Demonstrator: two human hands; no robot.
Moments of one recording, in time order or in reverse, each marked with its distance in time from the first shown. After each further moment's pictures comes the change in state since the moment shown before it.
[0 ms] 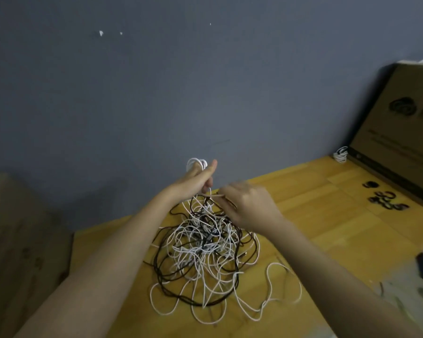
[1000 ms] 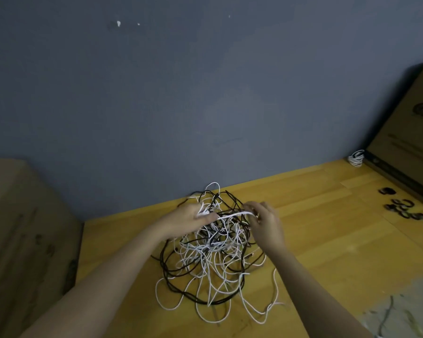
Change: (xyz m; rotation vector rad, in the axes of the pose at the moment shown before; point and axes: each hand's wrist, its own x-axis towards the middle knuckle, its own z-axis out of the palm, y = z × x) left_hand -0.058 -0.059 0.003 0.409 -0.234 -0.117; right_hand -0.068 0.019 0.074 0.346 -0.090 0.763
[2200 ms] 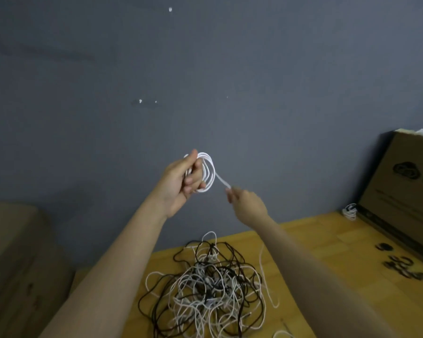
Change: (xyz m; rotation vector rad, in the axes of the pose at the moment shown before) left_hand -0.019 0.106 -0.134 -1.255 0.345 0.522; right_hand 0.120 -0.126 -0.077 -0.179 -0.141 -0.117
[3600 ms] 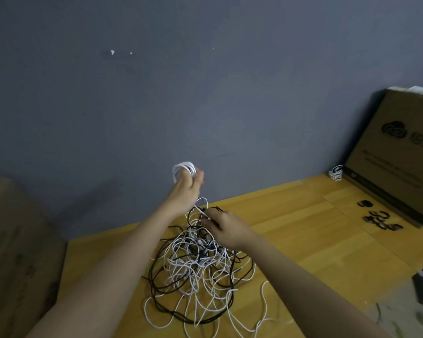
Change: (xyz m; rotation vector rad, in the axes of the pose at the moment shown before) left_hand -0.005 -0.131 -0.032 0.962 0.164 -0.100; right_hand -0.091 0.036 0.081 0.111 -0.271 -0.274
